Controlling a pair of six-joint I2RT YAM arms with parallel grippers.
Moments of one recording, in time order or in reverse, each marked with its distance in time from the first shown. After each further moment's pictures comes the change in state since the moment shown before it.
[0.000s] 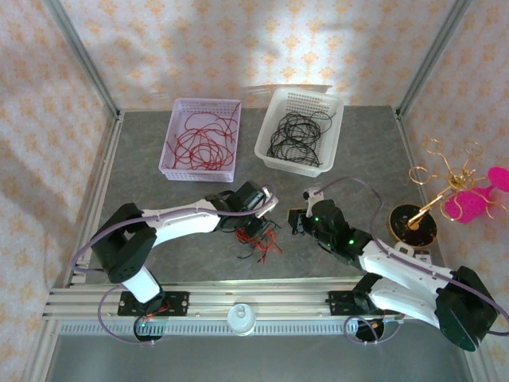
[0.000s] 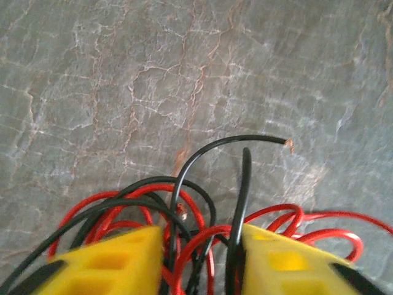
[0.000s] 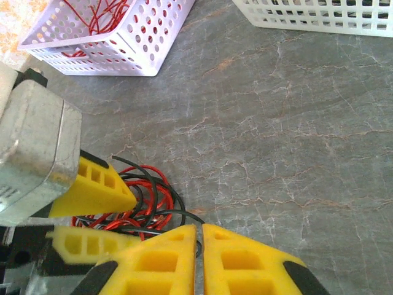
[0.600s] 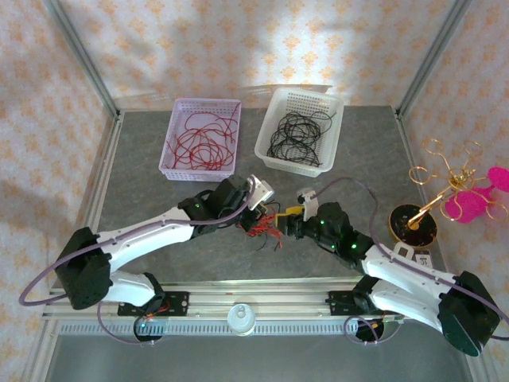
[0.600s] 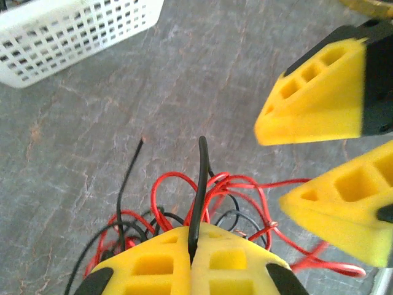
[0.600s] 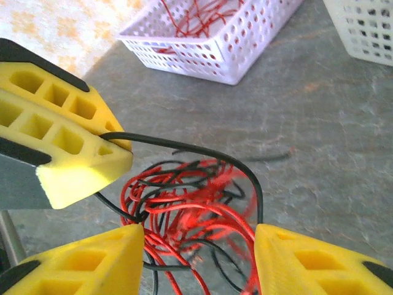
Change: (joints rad) left arm -0.006 -0.290 -0.060 0.091 0.014 -0.014; right arm -0.002 -0.047 -0.050 0.166 -0.198 -0.151
